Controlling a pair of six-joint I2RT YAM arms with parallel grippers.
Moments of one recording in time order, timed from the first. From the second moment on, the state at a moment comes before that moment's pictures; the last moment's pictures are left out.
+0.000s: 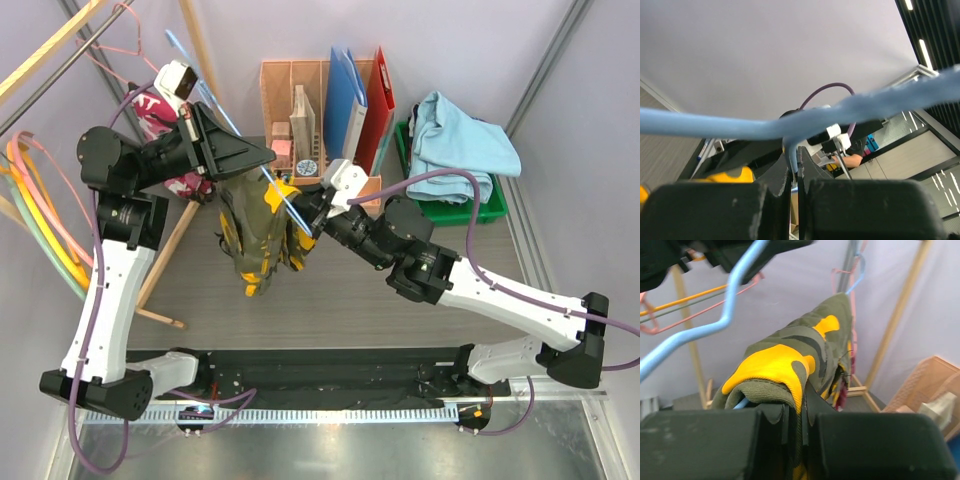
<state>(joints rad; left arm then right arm) -0.22 1.19 1.56 0.16 1.10 -1.44 1.11 1.27 1.28 0.30 0.08 -0.18</state>
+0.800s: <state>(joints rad) -0.22 1.16 1.57 -0.12 1.05 -1.21 1.11 1.16 1.47 0.07 0.45 -0.26</state>
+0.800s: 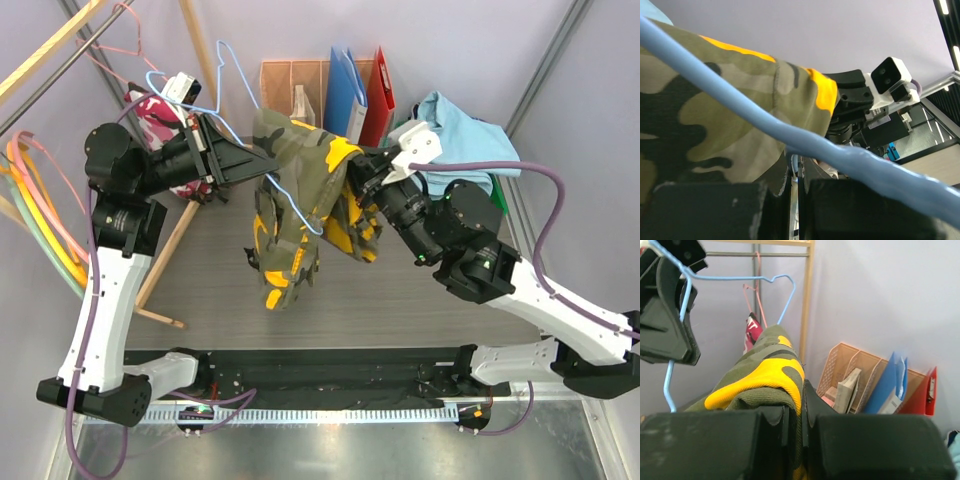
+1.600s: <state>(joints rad) -0.21 1.15 1.48 -0.10 0.99 -1.21 1.11 1.40 2.00 0.02 0.48 -0.37</state>
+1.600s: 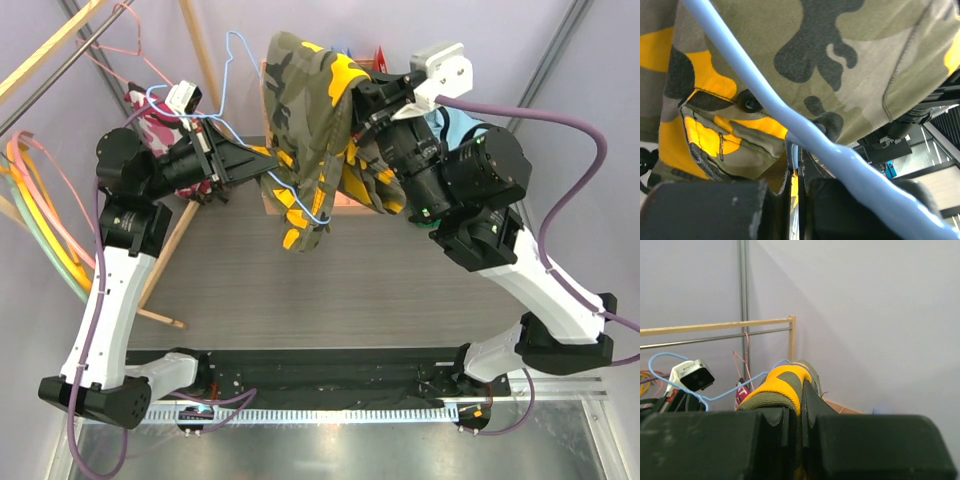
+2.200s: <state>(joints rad) -0.20 1.16 1.31 -0.27 0.99 -1.07 1.11 1.55 2.34 0.32 0.33 -0.52</state>
